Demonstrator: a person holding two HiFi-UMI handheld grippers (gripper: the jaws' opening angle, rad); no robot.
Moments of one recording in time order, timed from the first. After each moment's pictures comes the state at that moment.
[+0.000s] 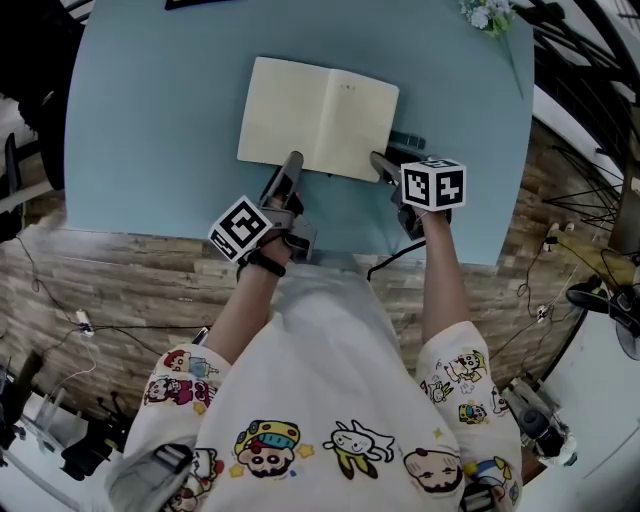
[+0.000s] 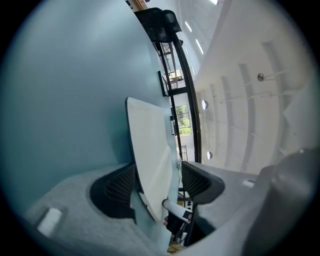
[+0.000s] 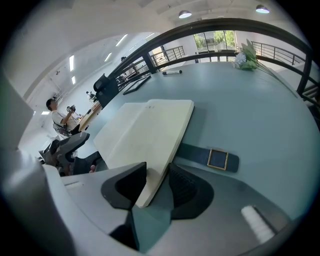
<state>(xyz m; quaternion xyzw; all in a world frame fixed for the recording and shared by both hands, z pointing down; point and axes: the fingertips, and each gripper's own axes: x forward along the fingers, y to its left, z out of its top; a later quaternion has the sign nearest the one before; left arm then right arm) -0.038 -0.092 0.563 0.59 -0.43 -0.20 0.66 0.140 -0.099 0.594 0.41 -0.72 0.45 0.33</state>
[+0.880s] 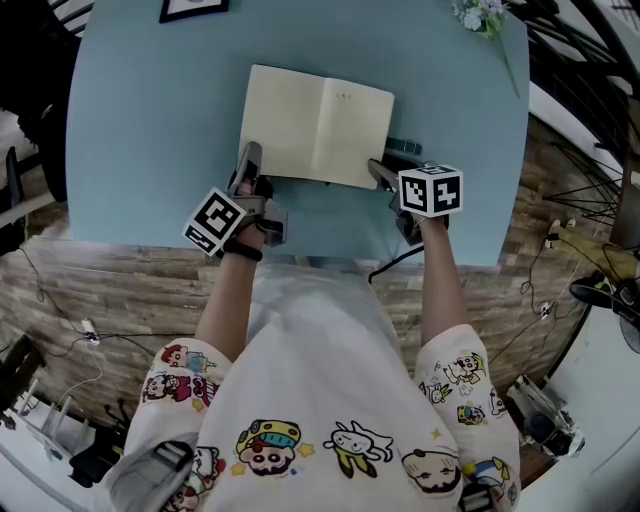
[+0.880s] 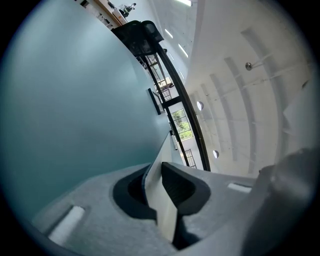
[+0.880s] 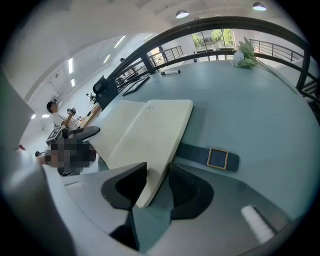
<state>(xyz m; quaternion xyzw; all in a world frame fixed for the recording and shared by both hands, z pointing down) -0.100 -0.144 0.560 0.62 -0.49 -0.18 0.58 0.140 -0.098 0.594 0.41 -0.72 0.46 0.32</state>
